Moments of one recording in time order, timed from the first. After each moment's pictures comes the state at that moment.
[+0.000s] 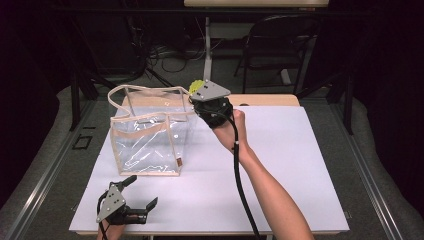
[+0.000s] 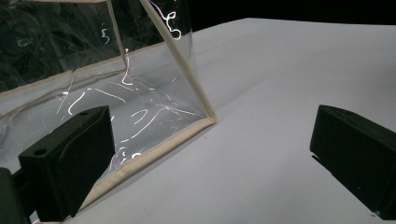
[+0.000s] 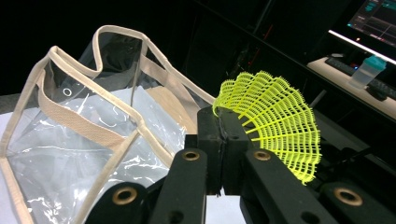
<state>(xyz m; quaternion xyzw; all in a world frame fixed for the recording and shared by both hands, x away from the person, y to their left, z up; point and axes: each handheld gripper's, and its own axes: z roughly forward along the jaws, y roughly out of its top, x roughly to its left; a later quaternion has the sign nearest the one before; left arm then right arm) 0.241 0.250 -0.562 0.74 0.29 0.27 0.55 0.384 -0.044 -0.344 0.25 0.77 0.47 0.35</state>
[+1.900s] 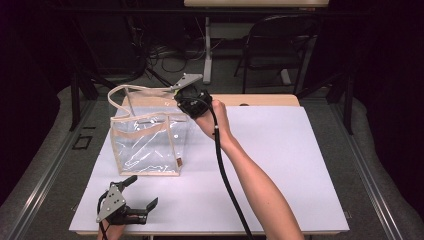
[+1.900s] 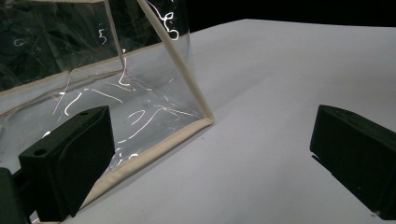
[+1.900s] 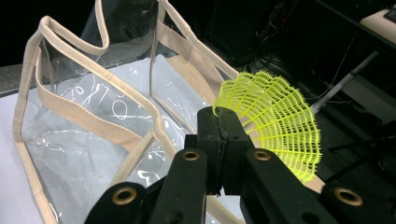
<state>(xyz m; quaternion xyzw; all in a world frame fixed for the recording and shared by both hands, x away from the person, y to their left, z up) 0.241 0.250 -0.562 0.74 0.29 0.27 0.55 0.429 0.001 -0.355 0.26 0.83 0.41 0.28</state>
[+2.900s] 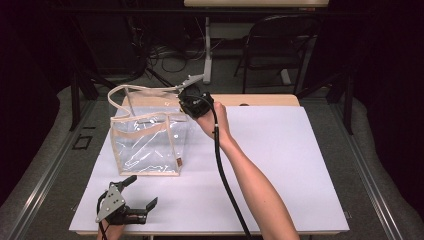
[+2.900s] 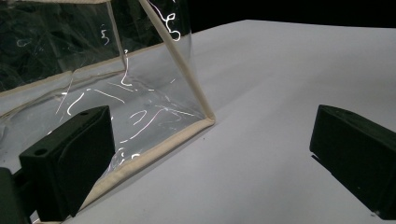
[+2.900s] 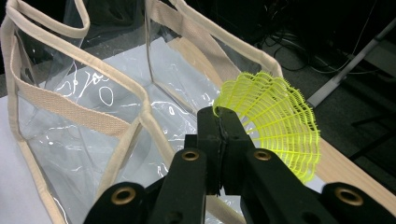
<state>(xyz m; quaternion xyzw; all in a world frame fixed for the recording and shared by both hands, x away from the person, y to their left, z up) 0.241 0.251 -0.561 0.74 0.29 0.27 0.55 0.450 -0.003 -0.375 0.31 0.83 0.40 0.23</state>
